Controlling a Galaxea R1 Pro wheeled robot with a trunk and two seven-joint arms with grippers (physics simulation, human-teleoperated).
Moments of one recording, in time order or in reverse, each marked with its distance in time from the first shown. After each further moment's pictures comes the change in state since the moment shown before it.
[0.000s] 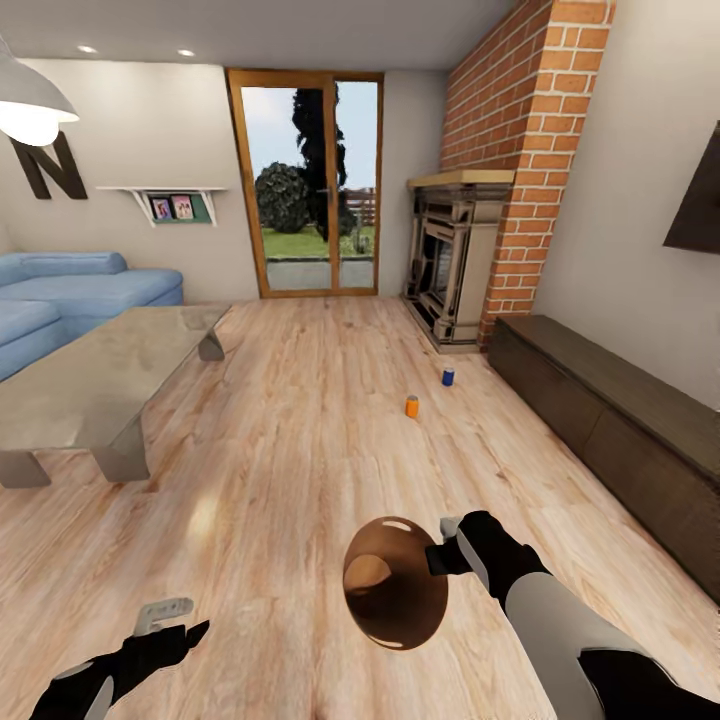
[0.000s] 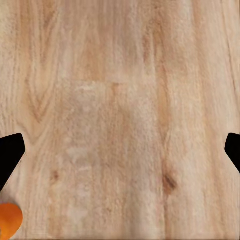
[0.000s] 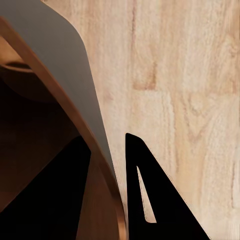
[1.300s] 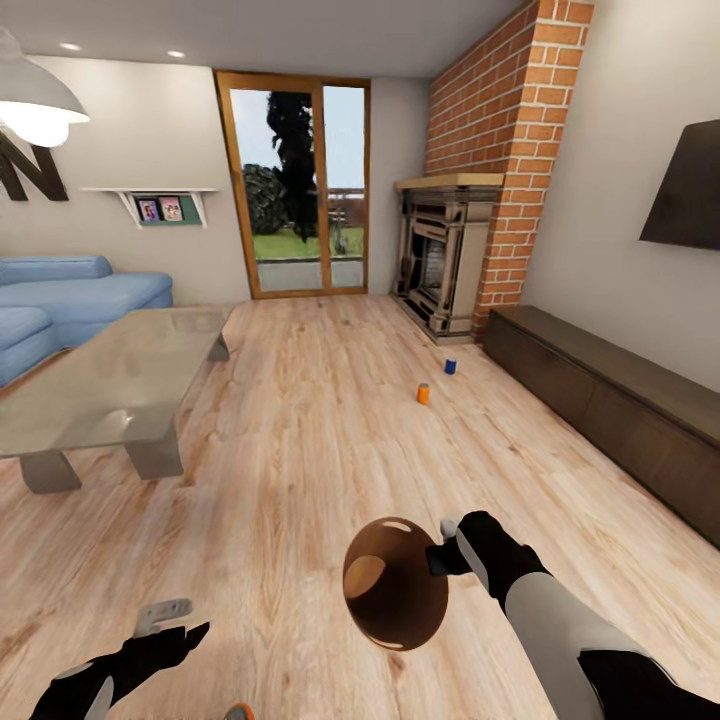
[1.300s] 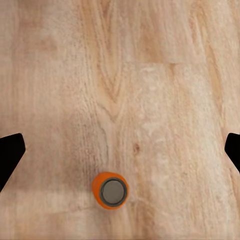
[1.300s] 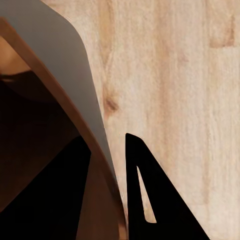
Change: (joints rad) left arm 0.000 0.000 0.000 0.001 0.000 0.013 0.001; right arm 0.000 0.001 0.002 0.001 0.000 0.002 -0.006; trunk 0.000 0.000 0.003
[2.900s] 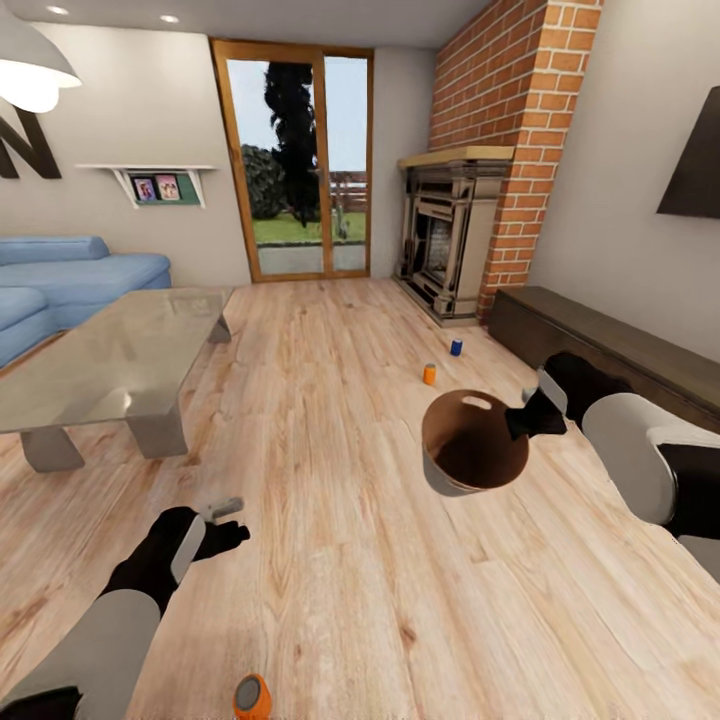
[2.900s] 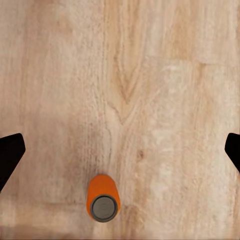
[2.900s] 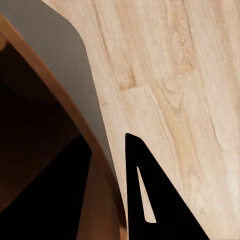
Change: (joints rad) left arm -0.480 -0.146 -0.009 0.197 -0.002 0.418 0.409; right arm -0.628 -0.256 0.002 0.267 0.009 0.296 0.008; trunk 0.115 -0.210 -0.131
